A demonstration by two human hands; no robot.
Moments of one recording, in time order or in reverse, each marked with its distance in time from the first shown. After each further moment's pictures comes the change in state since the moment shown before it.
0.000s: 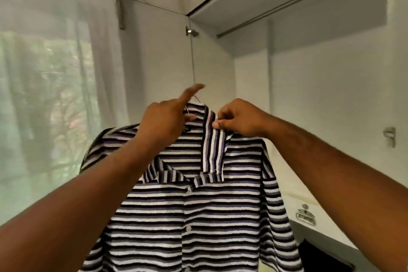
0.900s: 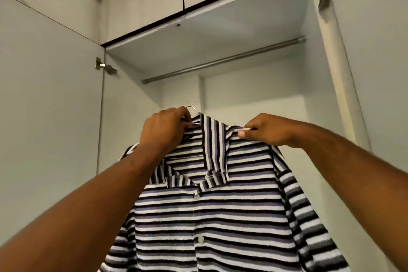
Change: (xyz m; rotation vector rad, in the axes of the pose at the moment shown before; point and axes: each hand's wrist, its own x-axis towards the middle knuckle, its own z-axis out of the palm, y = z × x) left_hand 0.337 0.025 0.262 -0.269 0.317 0.166; right_hand 0.116 0.228 -0.172 -0.291 0.181 0.417
